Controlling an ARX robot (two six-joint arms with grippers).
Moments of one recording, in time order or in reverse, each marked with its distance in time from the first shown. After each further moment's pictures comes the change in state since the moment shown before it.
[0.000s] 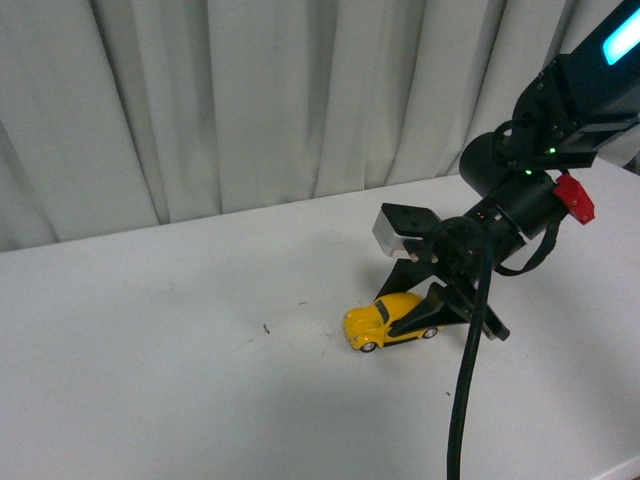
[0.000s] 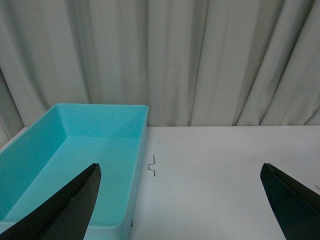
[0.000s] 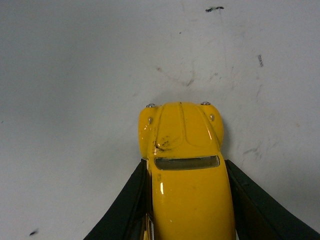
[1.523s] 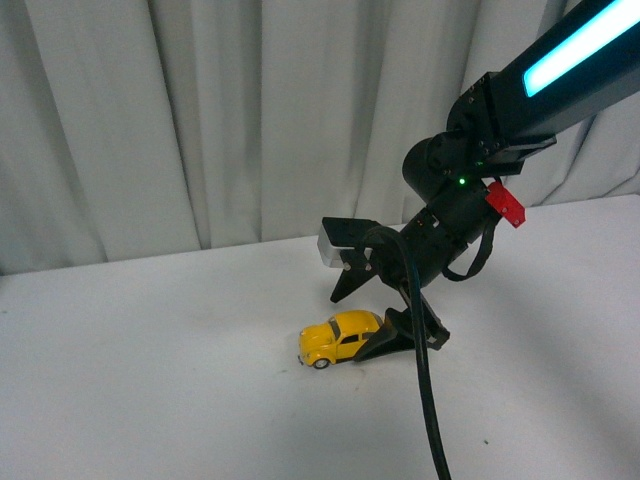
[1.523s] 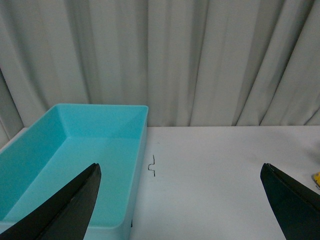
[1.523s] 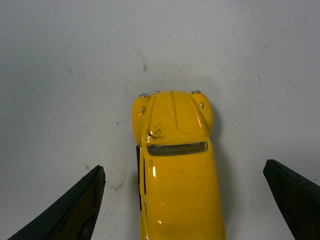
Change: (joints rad) left arm 0.000 0.000 0.000 0.000 0.000 0.000; right arm 0.199 0.129 0.355 -0.105 0.061 0.153
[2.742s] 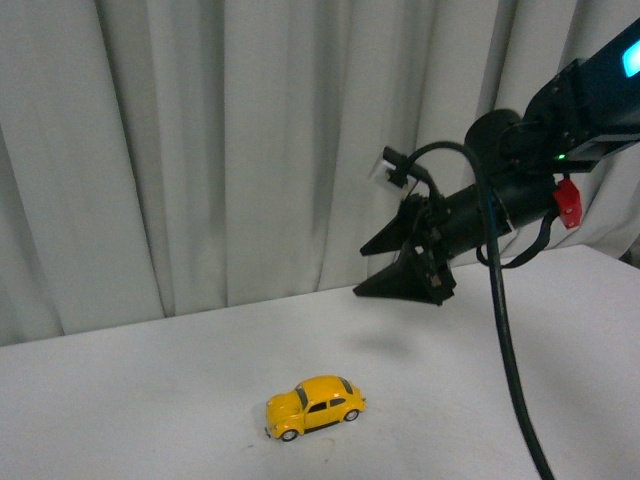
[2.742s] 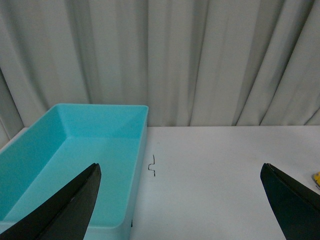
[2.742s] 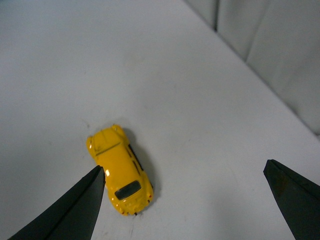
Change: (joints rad) left arm 0.000 0.000 0.000 0.000 0.000 0.000; right arm -0.188 -0.264 -0.198 0.289 -0.224 0.465
